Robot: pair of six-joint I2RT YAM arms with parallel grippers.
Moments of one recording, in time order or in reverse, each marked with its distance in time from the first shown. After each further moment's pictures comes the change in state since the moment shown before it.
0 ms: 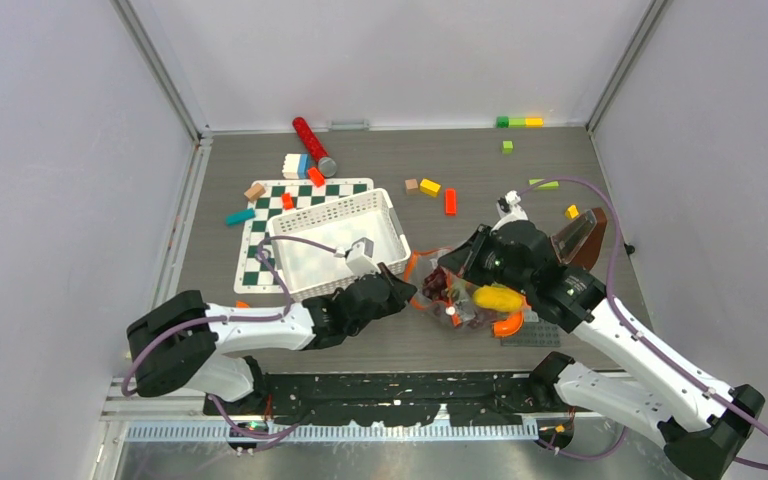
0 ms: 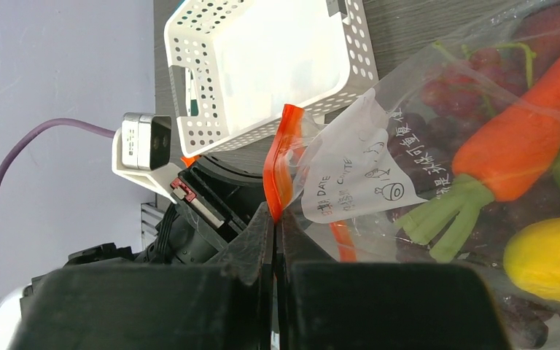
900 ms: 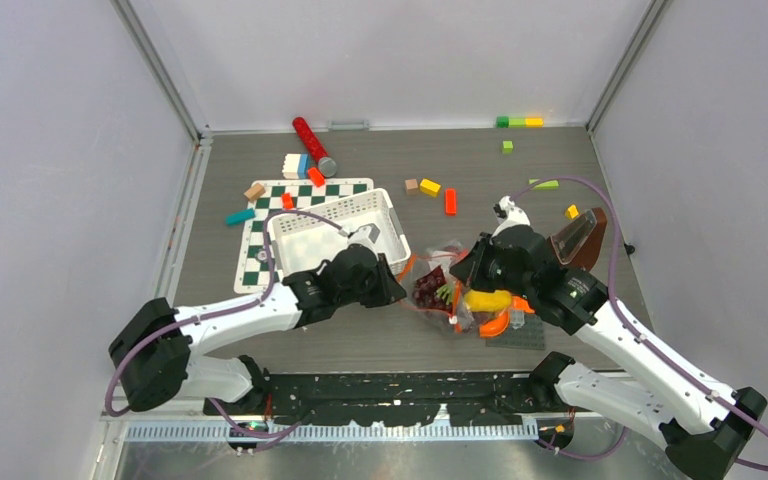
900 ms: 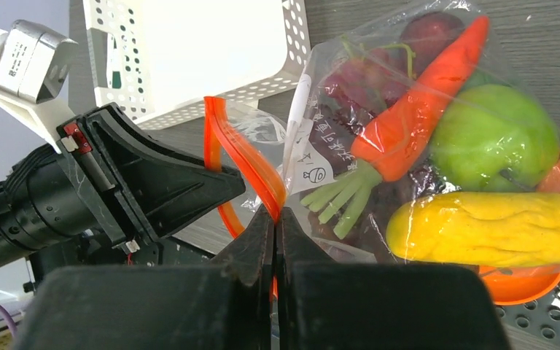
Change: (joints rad) left arm 0.171 -0.090 0.137 -0.383 0.384 0.216; right arm 0.000 -0.018 -0.001 -0.111 0.060 -0.192
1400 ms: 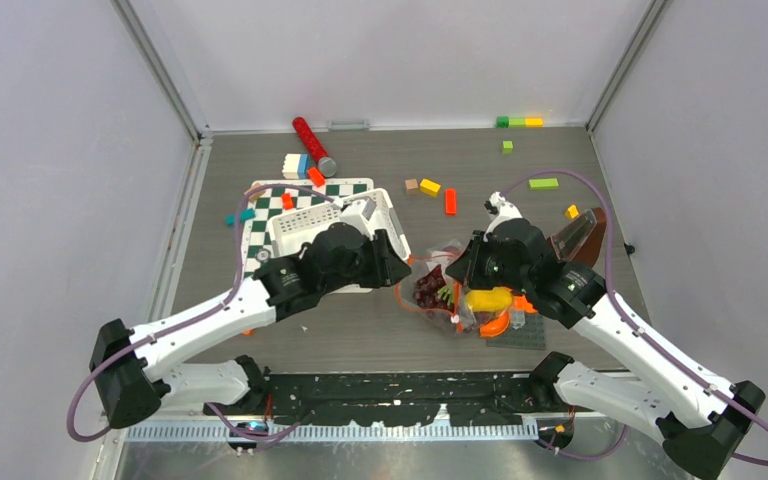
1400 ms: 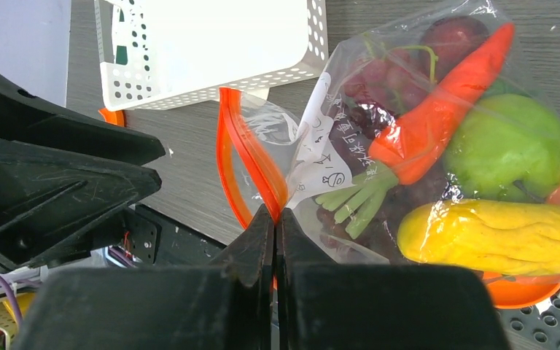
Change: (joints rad) left arm 0.000 -0.130 0.196 -0.197 -0.016 0.135; right arm 0.000 0.043 0.055 -0.030 -0.063 -0.071
